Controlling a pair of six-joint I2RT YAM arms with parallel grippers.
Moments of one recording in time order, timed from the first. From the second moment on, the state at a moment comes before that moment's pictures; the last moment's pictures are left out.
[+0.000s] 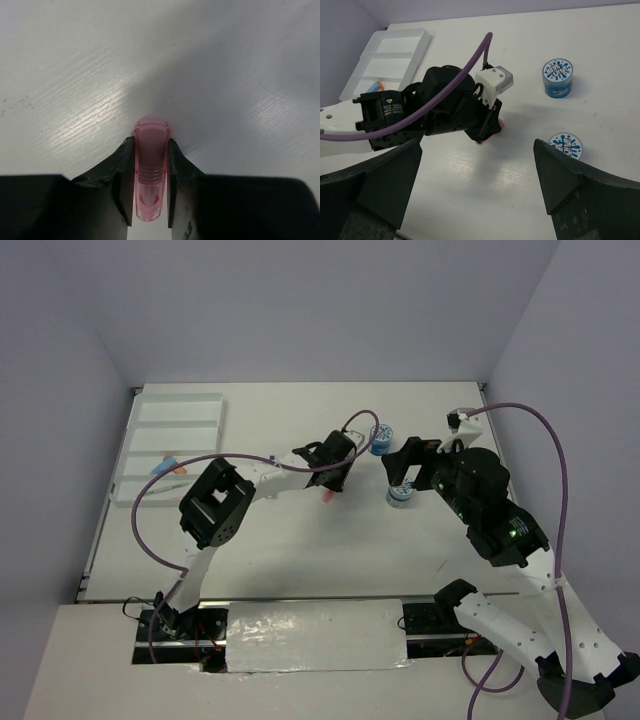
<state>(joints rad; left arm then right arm) -0.76 2.15 1.57 -0.30 -0.10 -0.22 0.51 0.74 1.03 -0.51 0.15 0.38</state>
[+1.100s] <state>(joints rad) 0.18 1.63 1.14 -0.36 -0.35 -1.14 0.51 0.84 0.96 -0.42 0.02 0.38</state>
